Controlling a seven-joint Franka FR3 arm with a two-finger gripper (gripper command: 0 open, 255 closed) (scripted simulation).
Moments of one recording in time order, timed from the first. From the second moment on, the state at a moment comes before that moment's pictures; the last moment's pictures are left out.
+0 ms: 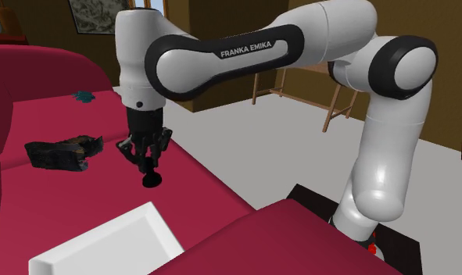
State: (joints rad) arm 0.12 0.16 0.60 -1.68 -0.07 1.90 0.68
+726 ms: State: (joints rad) arm 0.34 0.32 0.67 -1.49 -0.20 1.83 0.97
